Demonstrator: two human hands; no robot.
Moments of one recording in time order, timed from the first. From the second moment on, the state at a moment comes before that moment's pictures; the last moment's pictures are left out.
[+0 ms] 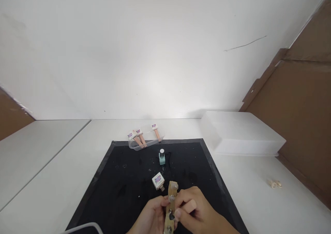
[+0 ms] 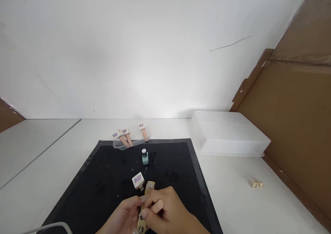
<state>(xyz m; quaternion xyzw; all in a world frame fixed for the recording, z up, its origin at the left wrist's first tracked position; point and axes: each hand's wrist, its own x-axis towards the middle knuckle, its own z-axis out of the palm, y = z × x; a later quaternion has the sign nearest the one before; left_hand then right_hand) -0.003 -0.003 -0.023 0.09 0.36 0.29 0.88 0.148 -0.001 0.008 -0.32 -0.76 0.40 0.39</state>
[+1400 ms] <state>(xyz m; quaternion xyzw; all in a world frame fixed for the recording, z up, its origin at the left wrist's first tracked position) -0.003 -0.005 -0.022 0.02 0.35 0.29 0.89 0.143 -0.001 0.004 -0.23 -0.89 0.13 0.38</state>
